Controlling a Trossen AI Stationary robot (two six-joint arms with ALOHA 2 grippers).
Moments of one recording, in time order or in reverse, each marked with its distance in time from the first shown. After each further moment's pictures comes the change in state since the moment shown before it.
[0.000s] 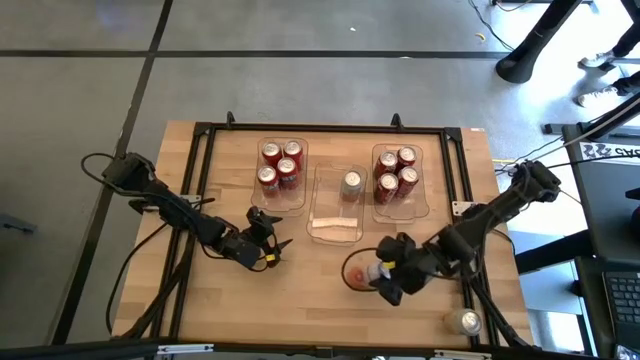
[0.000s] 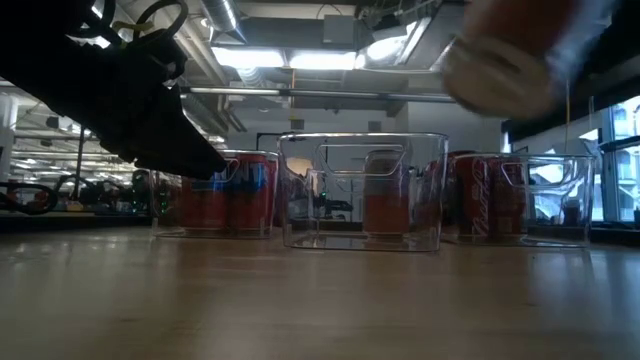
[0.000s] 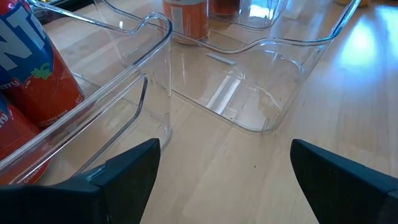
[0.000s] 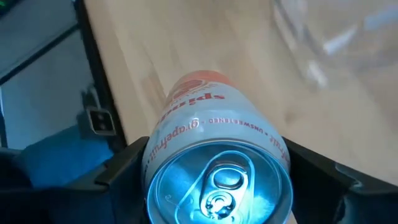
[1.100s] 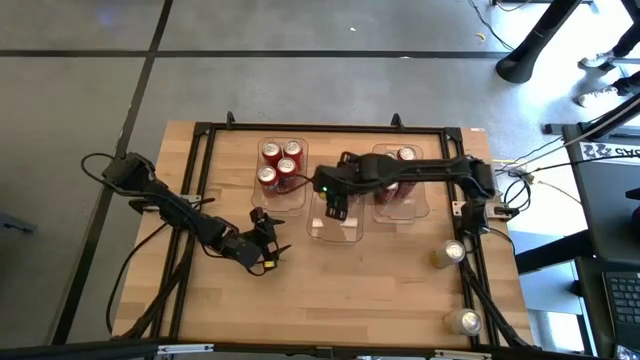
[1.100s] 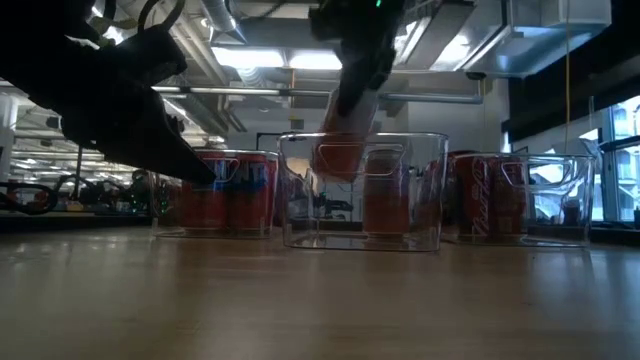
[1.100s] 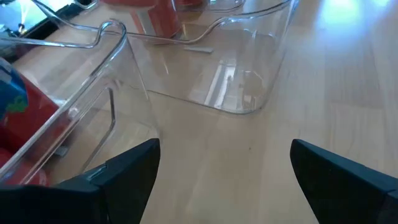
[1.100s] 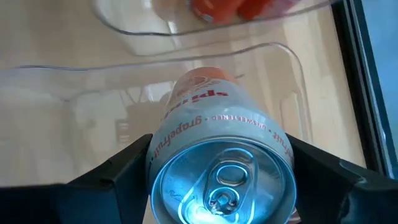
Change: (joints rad) left arm 0.001 0.000 0.000 0.001 0.074 0.225; right arm -0.622 0.462 0.598 -0.372 0.028 -0.898
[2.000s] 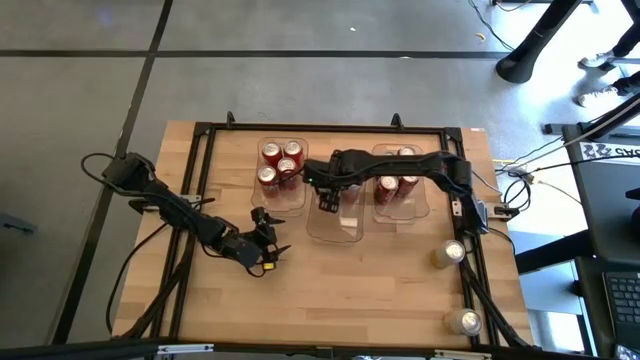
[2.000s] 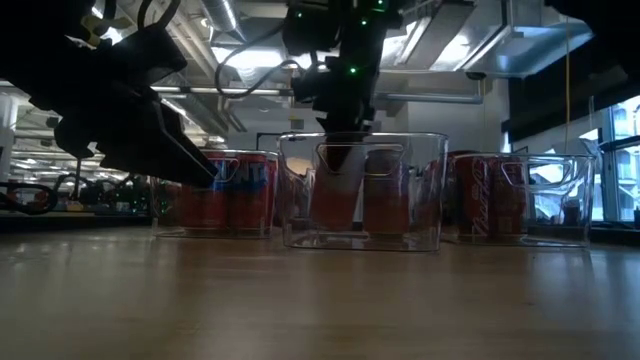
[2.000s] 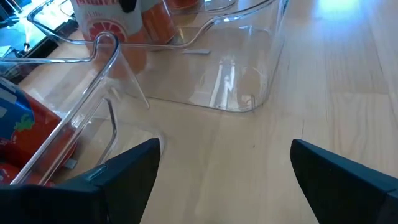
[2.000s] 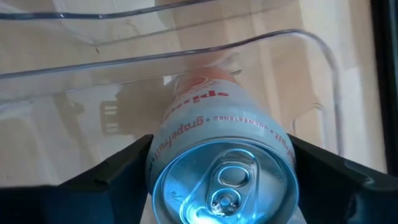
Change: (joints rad) left arm 0.000 0.000 0.000 0.000 -0.001 0.098; right arm -0.110 0.161 0.001 0.069 -0.031 -0.074
